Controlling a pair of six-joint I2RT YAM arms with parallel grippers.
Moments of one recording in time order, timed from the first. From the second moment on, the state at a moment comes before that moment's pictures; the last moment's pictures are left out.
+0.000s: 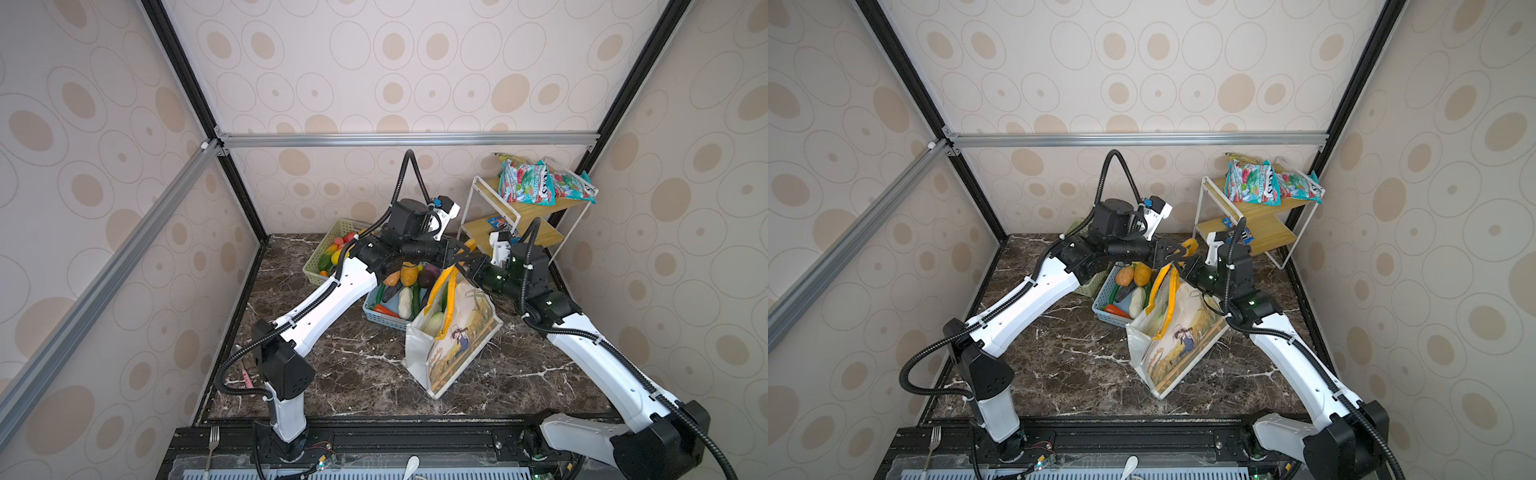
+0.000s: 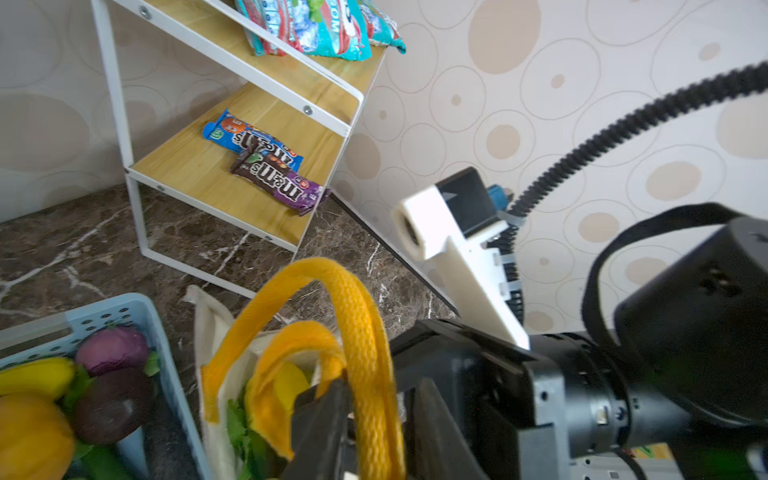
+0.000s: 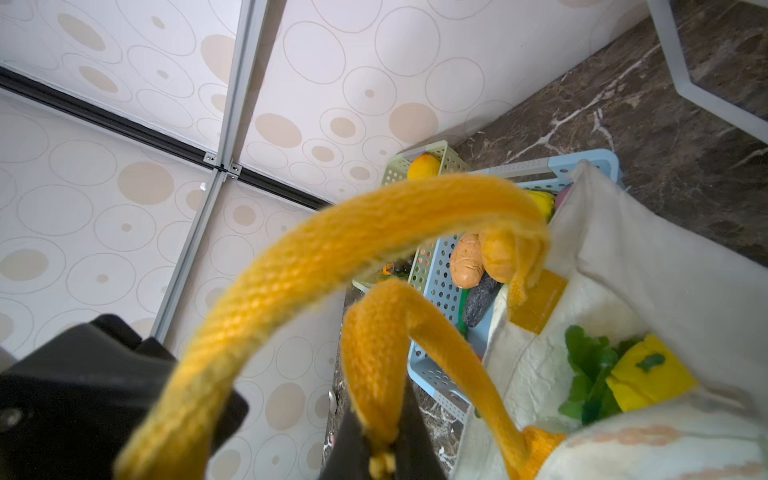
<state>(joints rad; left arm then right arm) -0.75 1.82 1.96 -0.54 0.46 -0.34 0.38 1.19 1.07 -0.17 -0.30 0.93</state>
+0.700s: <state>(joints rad) -0.72 1.79 1.96 -0.57 0.37 -0.33 0.38 1.13 0.95 0.00 -0.35 0.93</state>
